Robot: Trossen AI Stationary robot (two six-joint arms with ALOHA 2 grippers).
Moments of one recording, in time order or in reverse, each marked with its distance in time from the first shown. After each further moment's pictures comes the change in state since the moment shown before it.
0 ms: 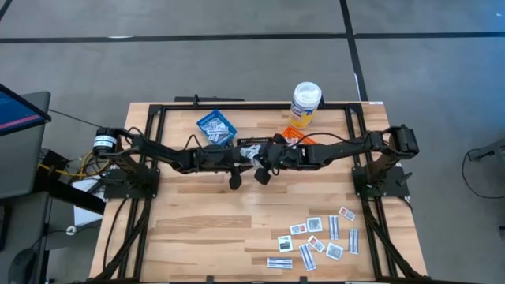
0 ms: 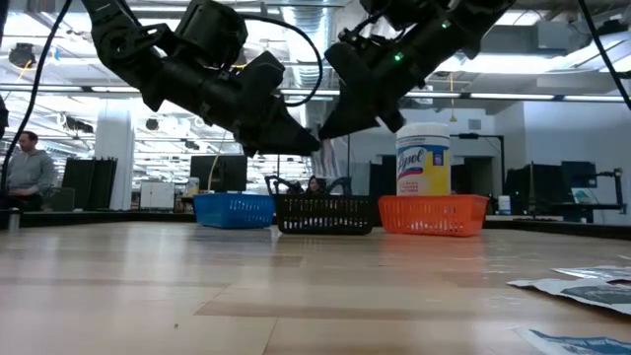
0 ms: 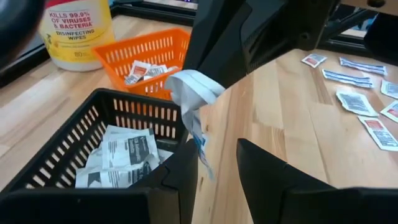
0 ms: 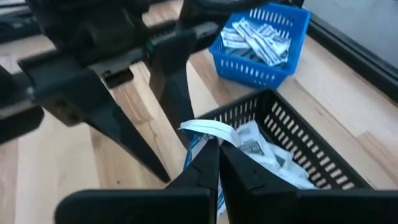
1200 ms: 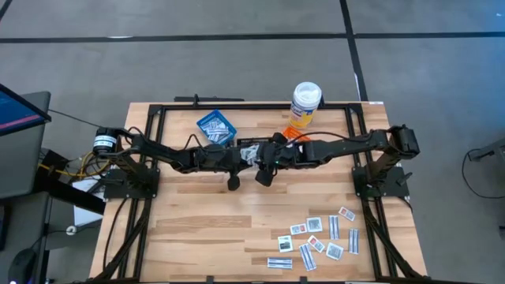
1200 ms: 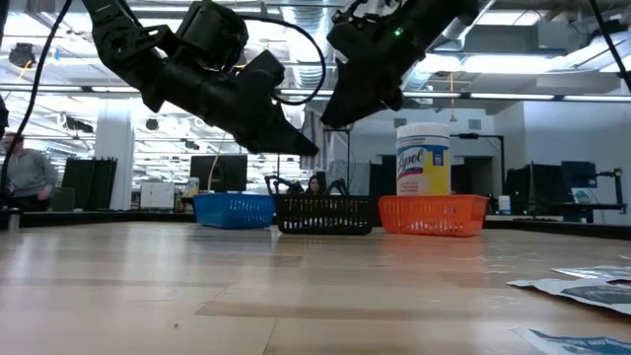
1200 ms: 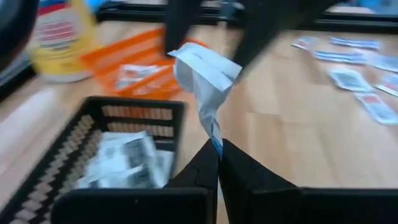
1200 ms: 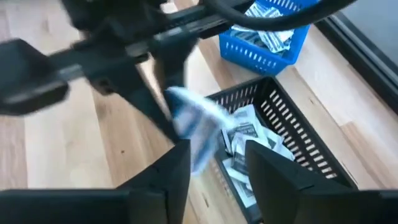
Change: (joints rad) left arm 0.006 -0.001 0.000 -0.017 0.044 0.113; right arm 0.022 -0.003 0.167 -0.321 -0.004 -0.031
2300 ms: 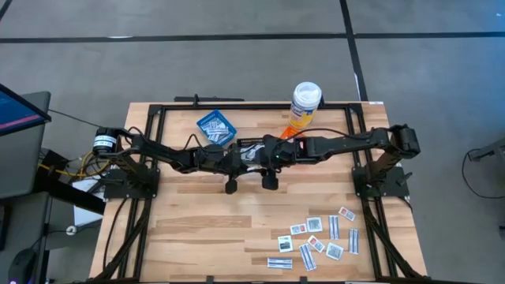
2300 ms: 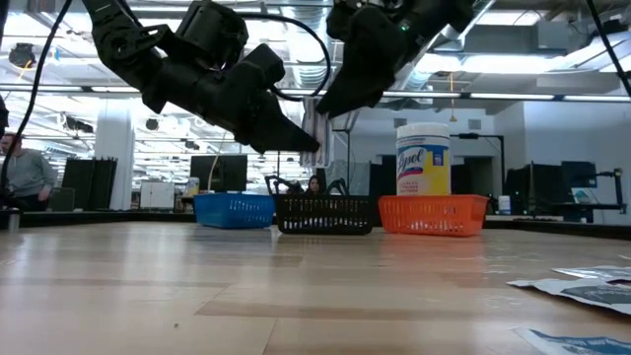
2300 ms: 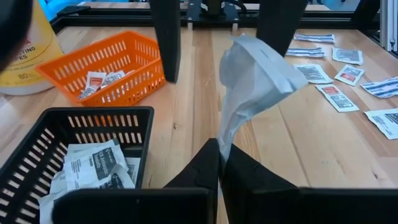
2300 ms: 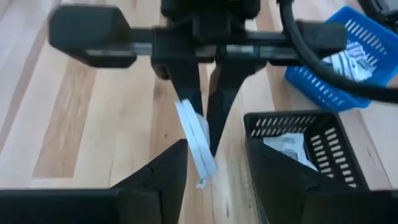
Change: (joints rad) left arm 0.000 0.000 0.000 0.003 0.121 0.045; right arm -0.033 -0.010 0.001 0.037 -0.285 -0.291
